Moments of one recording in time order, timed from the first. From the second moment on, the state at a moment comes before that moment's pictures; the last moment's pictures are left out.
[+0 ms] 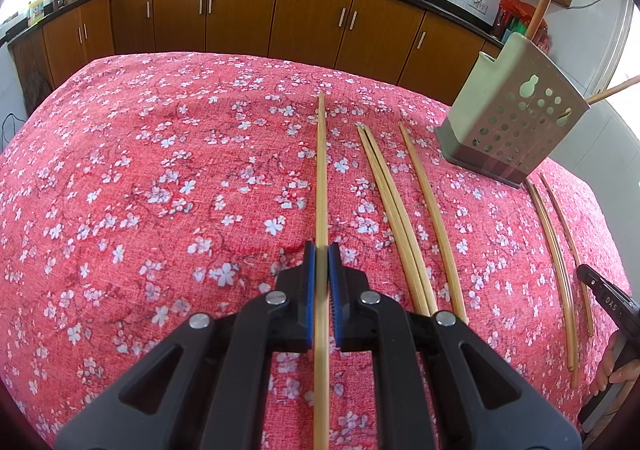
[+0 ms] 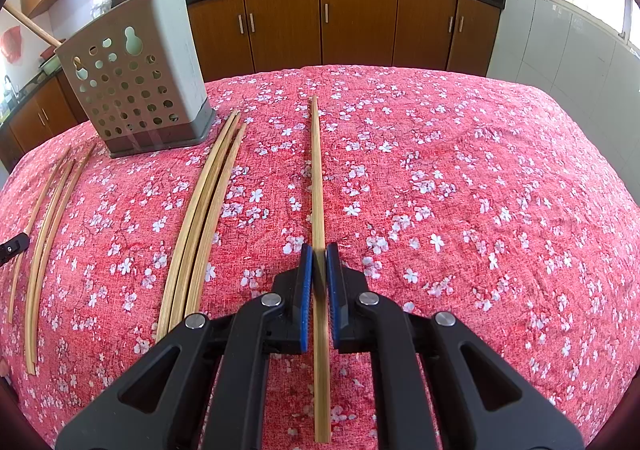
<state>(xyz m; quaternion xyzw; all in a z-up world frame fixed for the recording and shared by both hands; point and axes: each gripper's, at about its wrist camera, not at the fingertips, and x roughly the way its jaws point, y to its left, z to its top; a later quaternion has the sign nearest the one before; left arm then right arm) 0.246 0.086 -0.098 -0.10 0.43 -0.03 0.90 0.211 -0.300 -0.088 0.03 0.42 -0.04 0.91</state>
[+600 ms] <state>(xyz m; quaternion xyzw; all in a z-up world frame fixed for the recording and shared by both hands) 0.244 0.085 -0.096 -0.08 0.43 -0.03 0.90 0.212 -0.303 -0.086 0.04 0.42 -0.04 0.91</state>
